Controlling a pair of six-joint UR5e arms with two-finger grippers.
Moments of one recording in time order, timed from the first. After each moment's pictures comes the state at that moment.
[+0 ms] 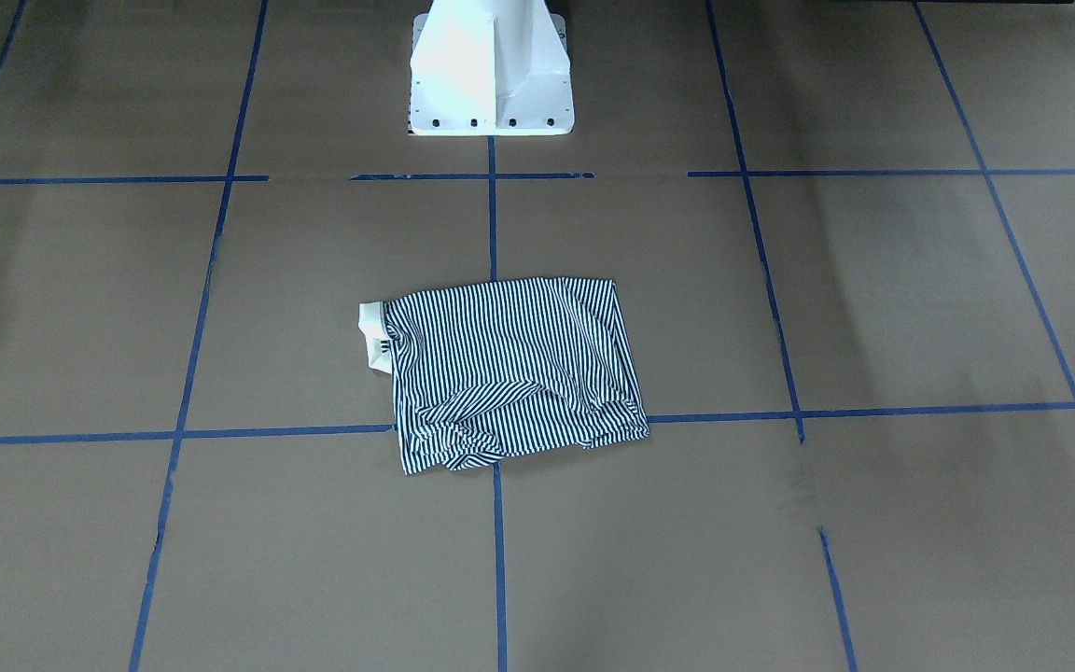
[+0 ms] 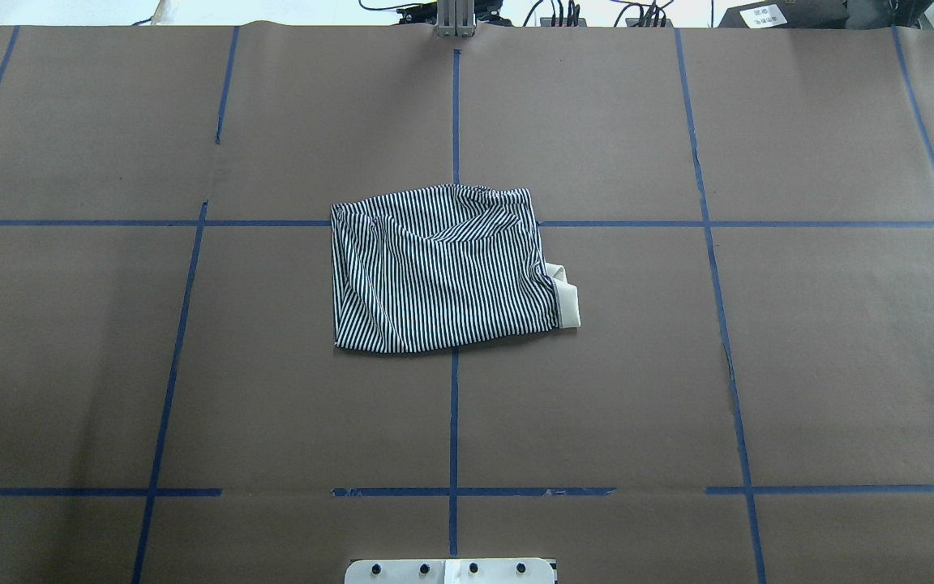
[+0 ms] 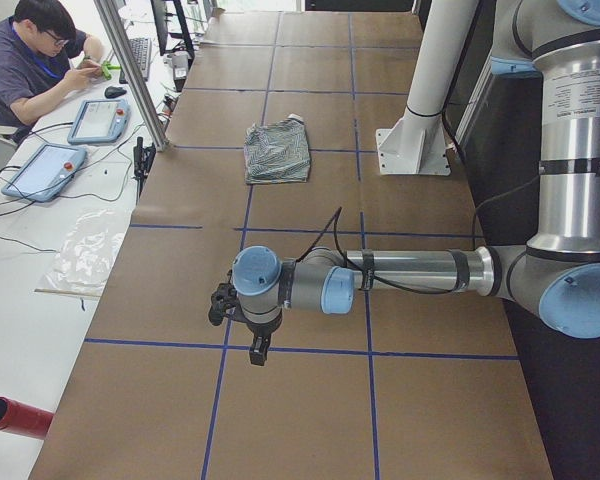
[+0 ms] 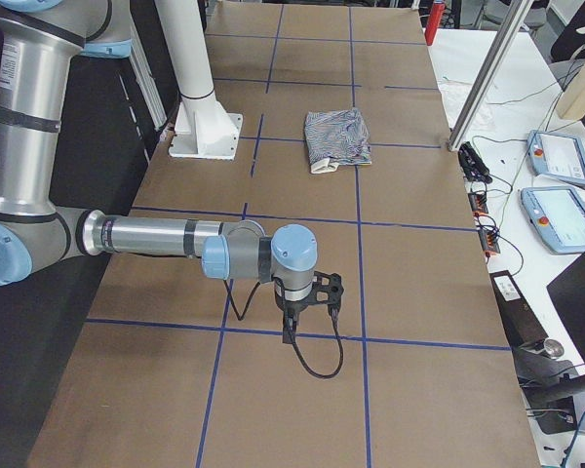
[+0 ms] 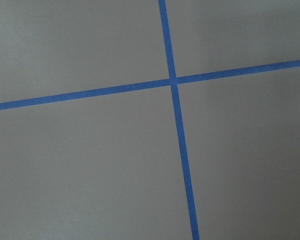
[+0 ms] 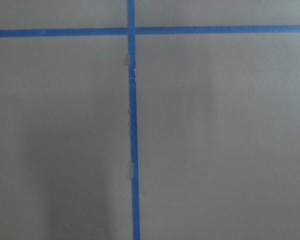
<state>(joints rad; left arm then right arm) -1.55 -1.49 -1.62 -1.68 -2.36 0.07 1.54 -1.81 1.79 -1.53 2.30 0.08</state>
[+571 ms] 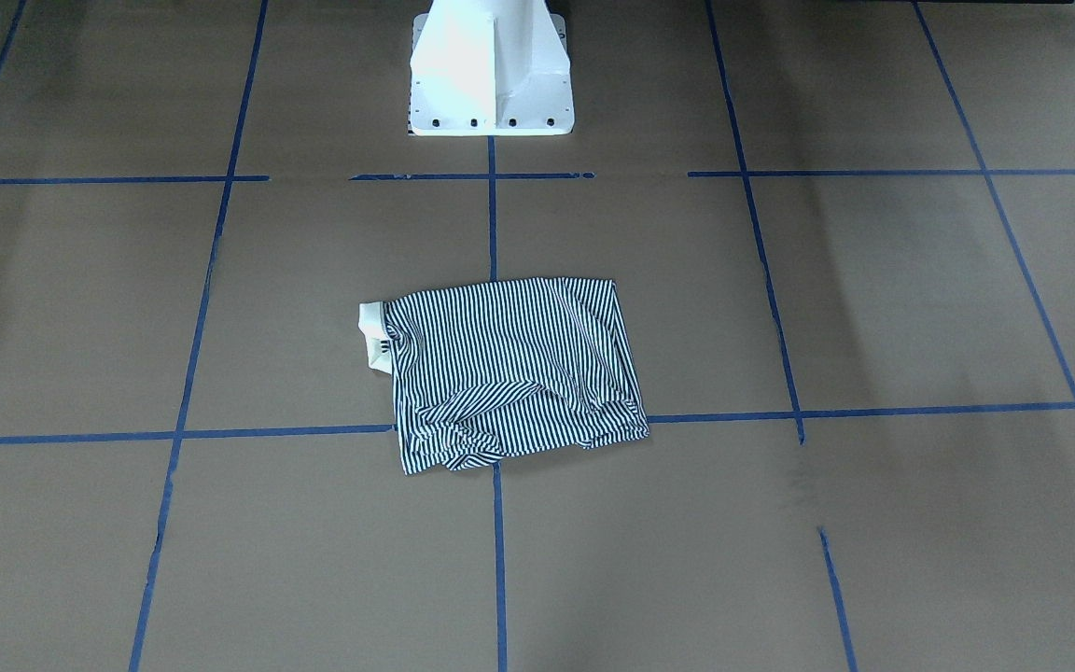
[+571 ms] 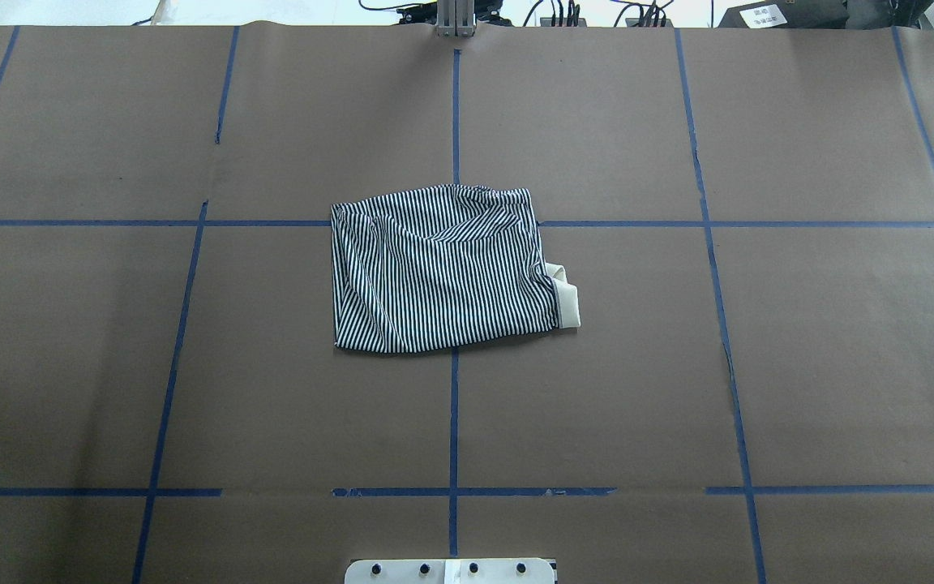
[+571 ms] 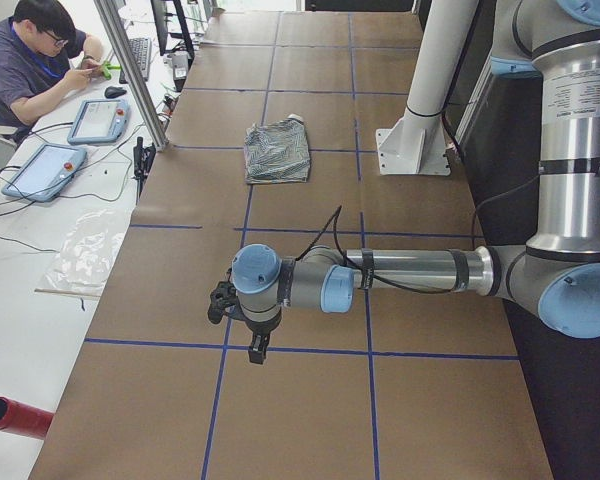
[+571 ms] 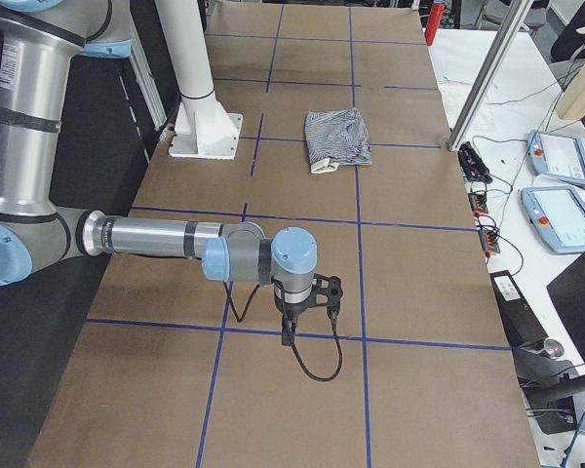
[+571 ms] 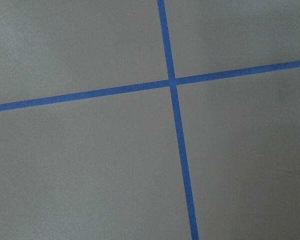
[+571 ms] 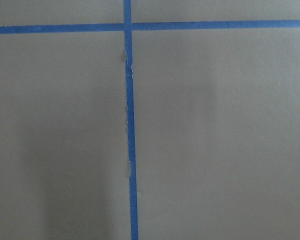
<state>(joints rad) -1.55 -1.50 -1.63 -1.68 -2.36 0.07 1.53 -1.81 1.78 -1.53 2.30 0.08</state>
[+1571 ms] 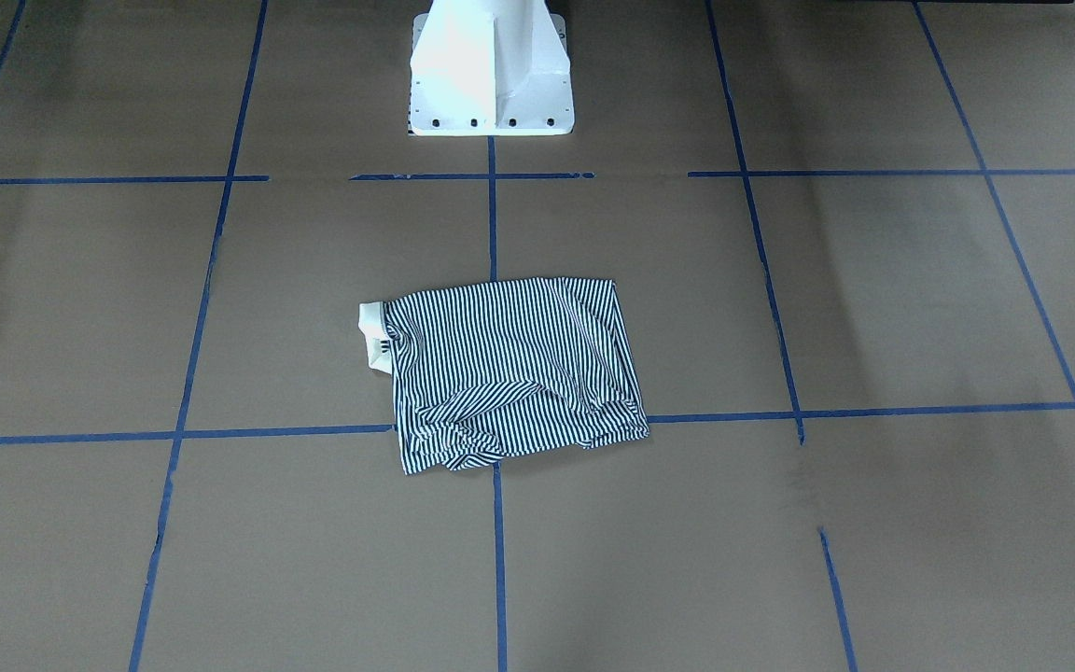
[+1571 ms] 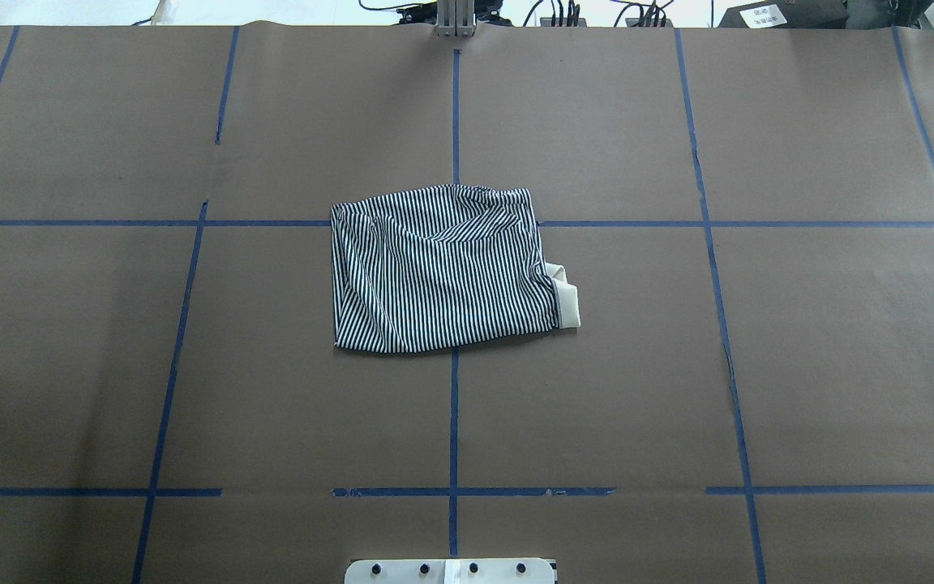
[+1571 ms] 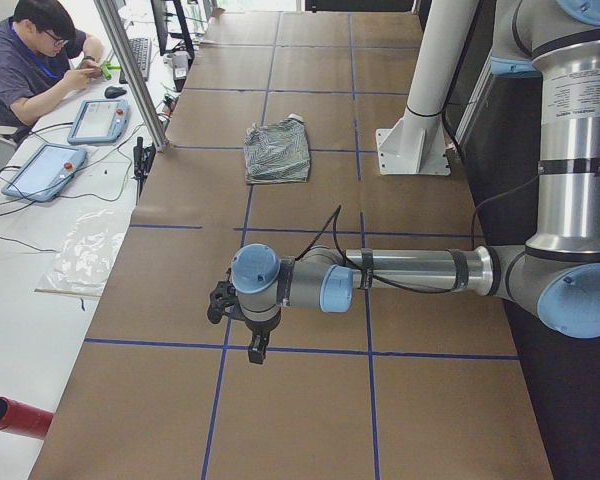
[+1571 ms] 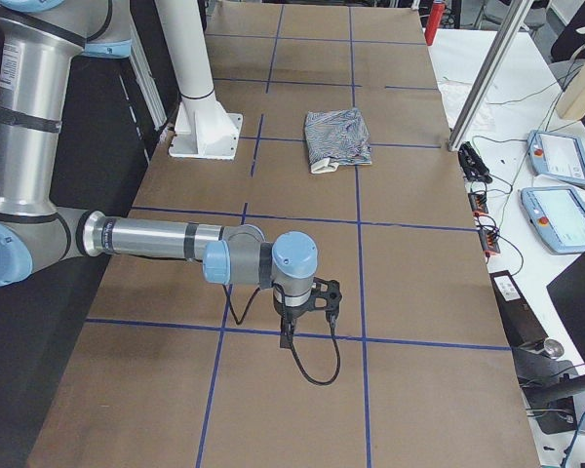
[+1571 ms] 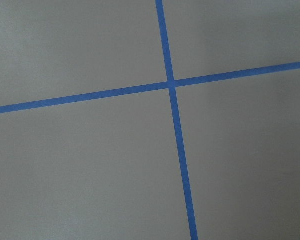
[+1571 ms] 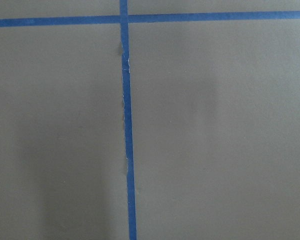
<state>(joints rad) -1.55 -1.50 -1.62 -1.68 -2.36 0.07 1.53 -1.81 1.76 -1.53 2.30 0.08</state>
